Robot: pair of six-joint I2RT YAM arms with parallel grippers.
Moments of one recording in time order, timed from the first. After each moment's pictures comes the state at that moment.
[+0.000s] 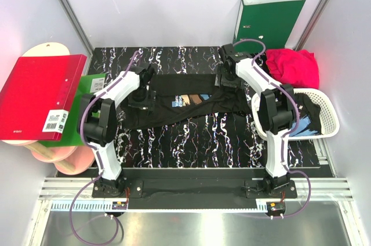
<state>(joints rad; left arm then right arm) -0.28 1.88 1.46 -1.11 -0.22 -0.26 0.35 2.13 1.83 -0.91 0.22 0.50</state>
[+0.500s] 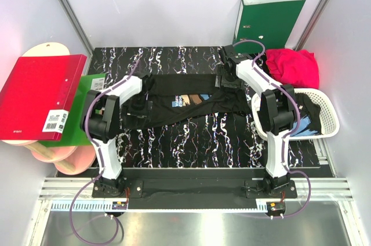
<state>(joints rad) -0.28 1.91 1.36 -1.16 -0.27 -0.30 0.35 2.10 1.79 -0.86 0.21 0.47</state>
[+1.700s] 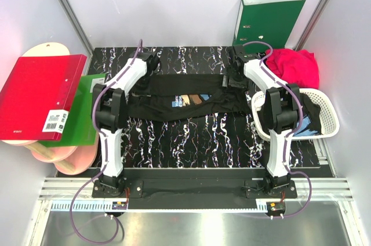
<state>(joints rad) -0.28 2.11 1.83 -1.34 -0.35 -0.40 0.26 2.10 1.75 -0.83 0.16 0.41</state>
